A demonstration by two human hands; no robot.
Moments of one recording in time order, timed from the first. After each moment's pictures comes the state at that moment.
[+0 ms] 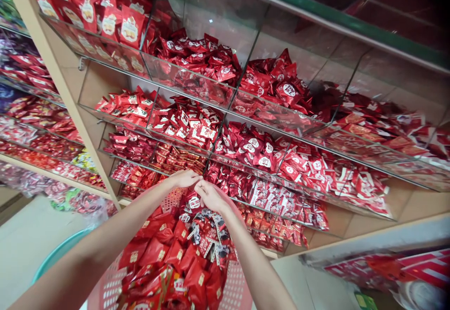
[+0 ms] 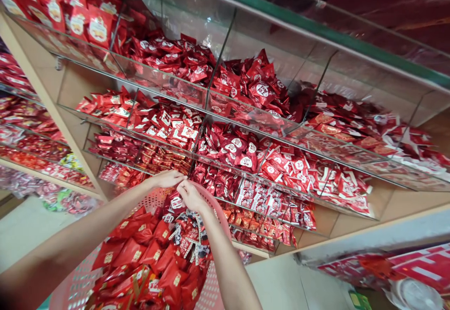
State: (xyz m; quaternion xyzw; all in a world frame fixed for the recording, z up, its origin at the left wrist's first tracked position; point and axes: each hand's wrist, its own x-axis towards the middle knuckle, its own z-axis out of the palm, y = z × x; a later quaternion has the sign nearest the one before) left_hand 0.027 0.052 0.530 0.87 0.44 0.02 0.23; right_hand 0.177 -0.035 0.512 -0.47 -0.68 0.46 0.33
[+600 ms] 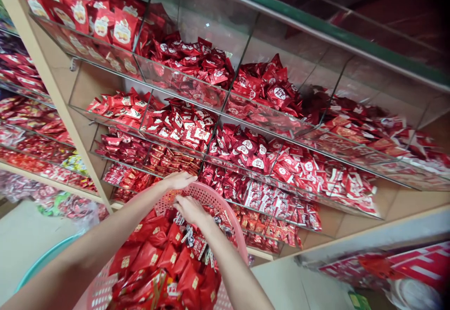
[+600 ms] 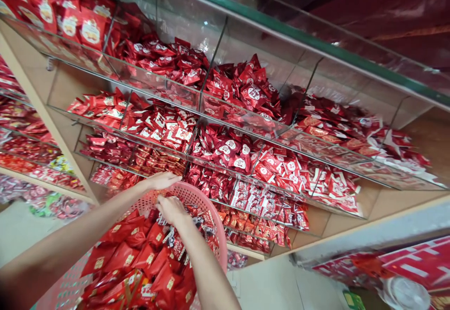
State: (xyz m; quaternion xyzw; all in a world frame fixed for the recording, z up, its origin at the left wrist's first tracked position) left_hand 0.027 0.050 0.534 0.85 0.46 0.02 0.25; right_hand 0.134 -0.054 0.521 -0.52 -0.82 0.22 0.09
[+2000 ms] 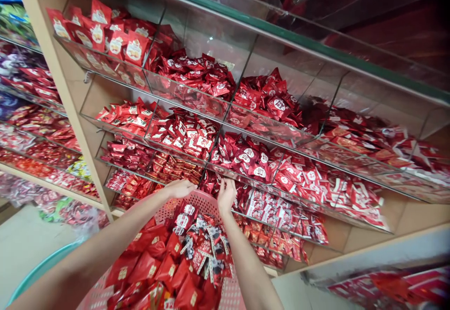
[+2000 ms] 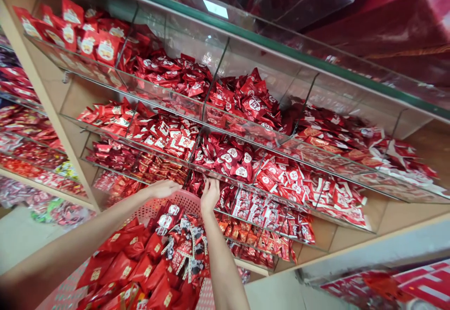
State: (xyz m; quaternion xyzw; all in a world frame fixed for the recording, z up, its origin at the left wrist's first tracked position) left_hand 0.024 0.046 0.536 0.86 0.46 0.02 0.23; right_hand 0.219 -0.010 0.521 -0.70 -0.53 0.03 0.48
